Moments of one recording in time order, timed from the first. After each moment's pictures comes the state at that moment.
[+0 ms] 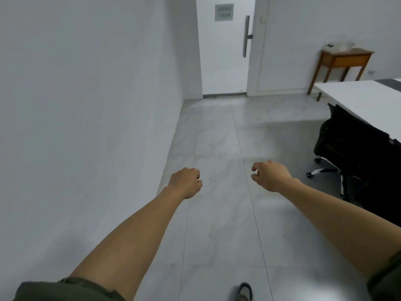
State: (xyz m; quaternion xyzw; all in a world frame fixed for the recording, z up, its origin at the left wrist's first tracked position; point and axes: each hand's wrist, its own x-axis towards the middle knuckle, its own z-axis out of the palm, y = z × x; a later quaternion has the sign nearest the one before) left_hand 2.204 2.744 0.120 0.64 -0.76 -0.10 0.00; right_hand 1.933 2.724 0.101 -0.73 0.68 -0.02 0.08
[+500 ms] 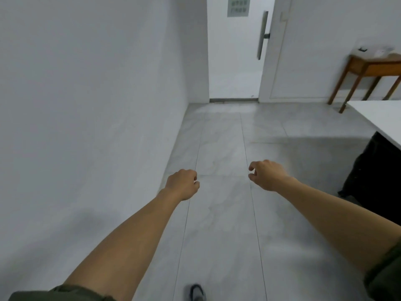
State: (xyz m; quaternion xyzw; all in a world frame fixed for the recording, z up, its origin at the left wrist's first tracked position) left_hand 2.165 2.358 0.118 0.67 -0.73 -0.12 0.02; right_hand 1.894 2.314 0.104 -0.76 0.65 0.00 0.07
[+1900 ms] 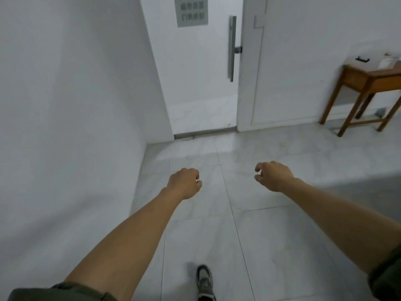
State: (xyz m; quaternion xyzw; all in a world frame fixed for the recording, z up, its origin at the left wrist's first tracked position) left_hand 1.953 1.266 0.119 0.60 -0.79 -0.12 -0.02; right_hand 1.674 1.282 0.087 -0.66 0.75 -0.02 0.10
